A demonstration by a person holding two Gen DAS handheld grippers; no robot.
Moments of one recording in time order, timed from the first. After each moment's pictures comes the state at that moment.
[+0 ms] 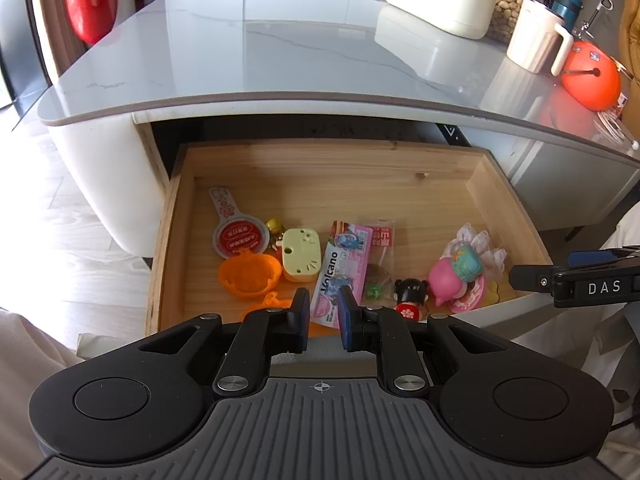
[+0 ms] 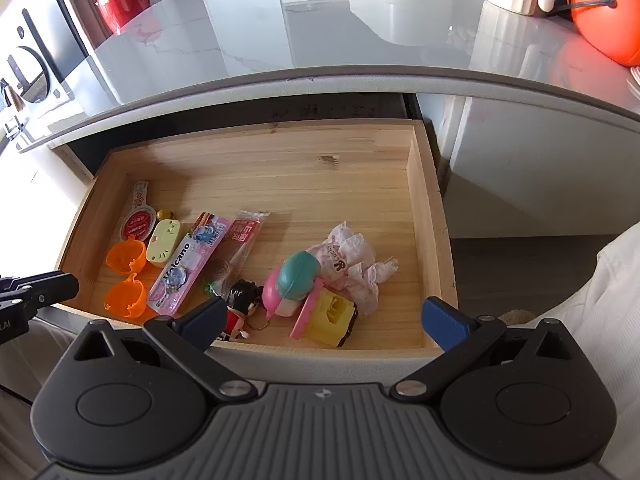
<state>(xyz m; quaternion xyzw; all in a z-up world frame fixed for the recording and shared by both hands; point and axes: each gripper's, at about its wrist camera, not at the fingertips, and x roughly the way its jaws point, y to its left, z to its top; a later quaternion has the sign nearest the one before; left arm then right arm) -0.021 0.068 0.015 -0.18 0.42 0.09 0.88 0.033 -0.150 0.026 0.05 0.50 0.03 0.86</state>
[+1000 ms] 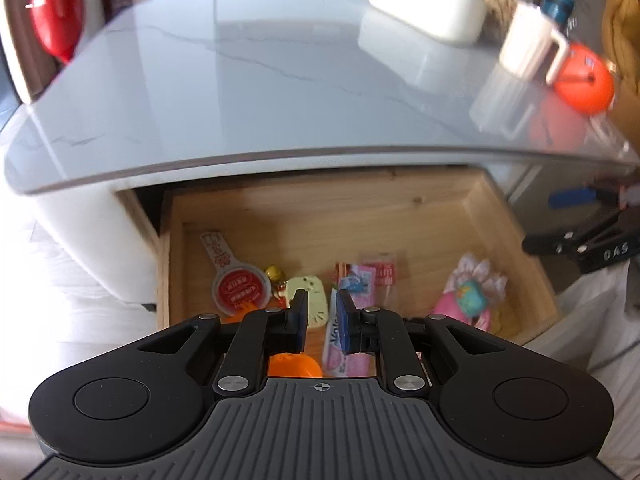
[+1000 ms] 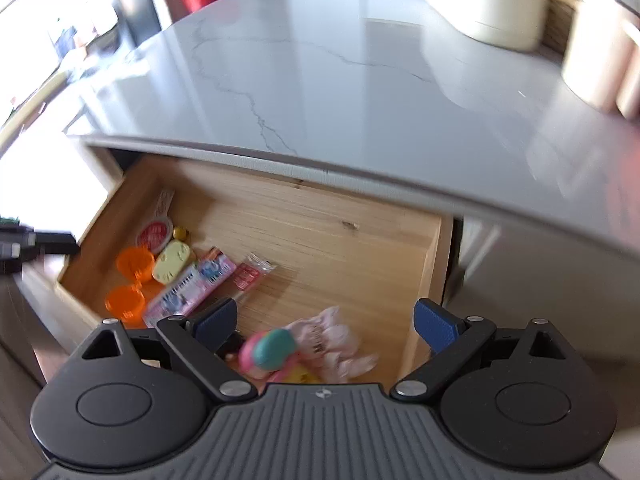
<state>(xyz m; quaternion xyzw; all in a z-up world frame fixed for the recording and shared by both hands) 0.035 0.108 0.029 -0.15 0.46 0.04 0.88 0.105 -0.175 0.051 -0.06 0.49 0.17 0.85</state>
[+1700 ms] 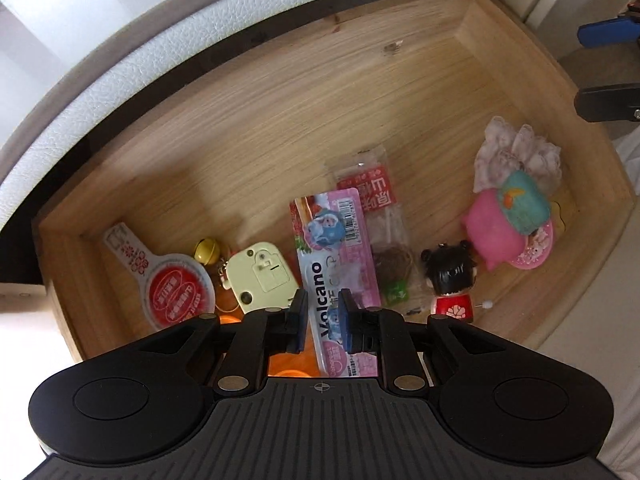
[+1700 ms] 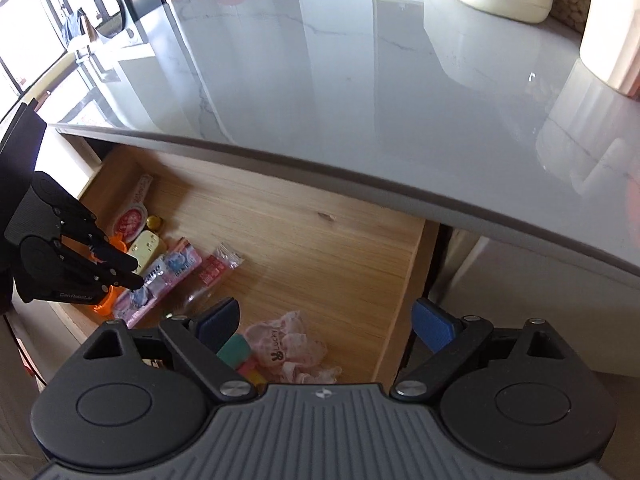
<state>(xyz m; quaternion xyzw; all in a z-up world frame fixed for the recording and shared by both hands) 0.134 0.061 -0.058 0.00 0.64 -0.07 0.76 0.135 -0.203 0.023 -0.04 0.52 0.16 0.84</state>
